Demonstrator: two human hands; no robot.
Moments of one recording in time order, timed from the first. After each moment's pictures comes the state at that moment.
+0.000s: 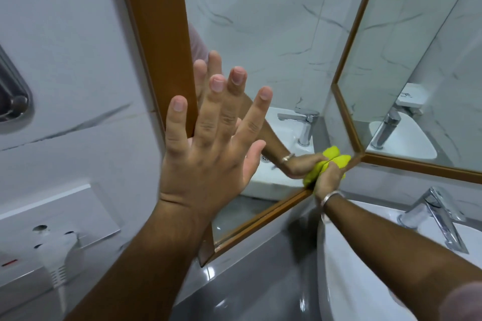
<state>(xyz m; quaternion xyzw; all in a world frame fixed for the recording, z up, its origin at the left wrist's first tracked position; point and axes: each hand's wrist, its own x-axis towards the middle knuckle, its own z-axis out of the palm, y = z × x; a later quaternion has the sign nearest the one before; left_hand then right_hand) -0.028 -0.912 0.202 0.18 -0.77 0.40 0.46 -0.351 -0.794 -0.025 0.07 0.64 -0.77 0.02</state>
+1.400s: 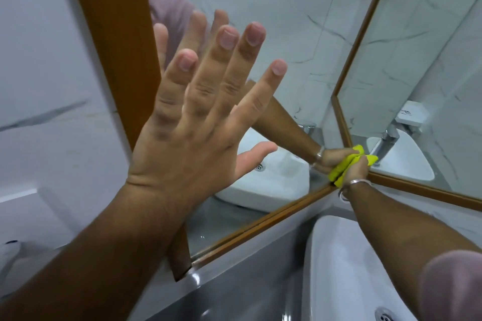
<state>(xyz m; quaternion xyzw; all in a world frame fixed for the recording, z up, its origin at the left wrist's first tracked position) -0.039 -0.901 0.252 0.15 -0.81 0.42 0.38 -0.452 -0.761 0.016 0.14 0.62 -0.77 0.02</state>
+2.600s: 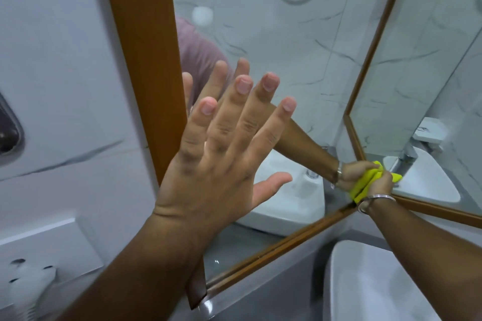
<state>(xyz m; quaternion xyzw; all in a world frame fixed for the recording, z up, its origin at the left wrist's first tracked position) -0.043 -0.903 0.251 0.18 -0.78 0.46 0.39 -0.469 -0.766 0.035 0.09 0.71 -0.70 -0.02</state>
